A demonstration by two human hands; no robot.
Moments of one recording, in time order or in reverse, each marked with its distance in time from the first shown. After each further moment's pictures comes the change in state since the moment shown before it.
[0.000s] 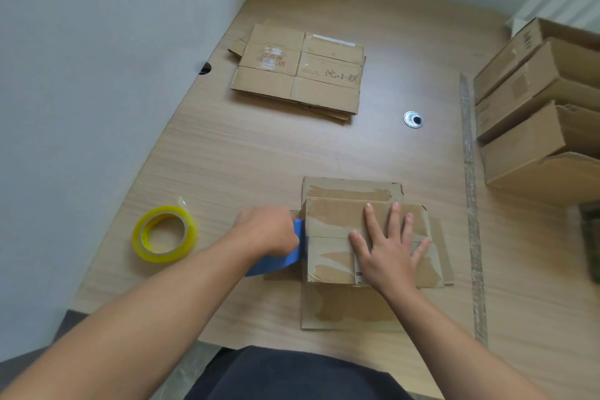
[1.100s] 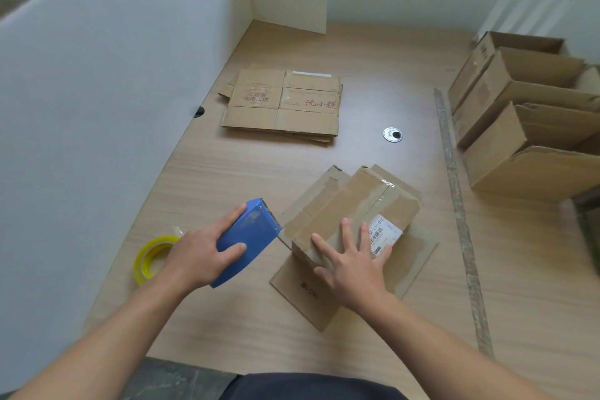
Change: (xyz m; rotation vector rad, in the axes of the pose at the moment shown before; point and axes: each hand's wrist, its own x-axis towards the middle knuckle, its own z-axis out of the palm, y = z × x) left_hand -0.051 -0.068 0.013 -0.430 0.473 0.046; right_hand -0.012 -0.017 -0.001 -0.154 -0.028 -0.319
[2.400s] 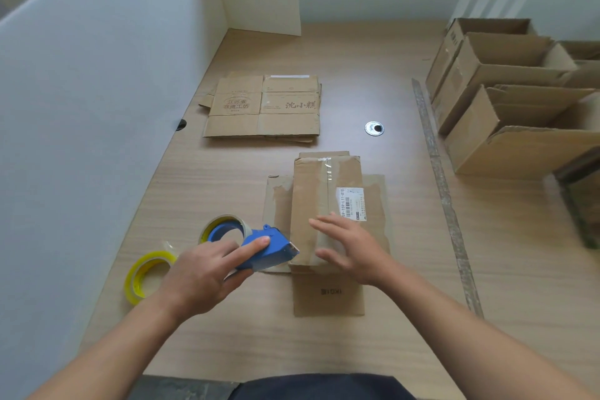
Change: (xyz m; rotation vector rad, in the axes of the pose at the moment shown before) left_hand -0.010 0.019 0.008 0.336 0.161 0.814; right_hand 0.006 0.044 -0.035 0.586 0.129 -0.361
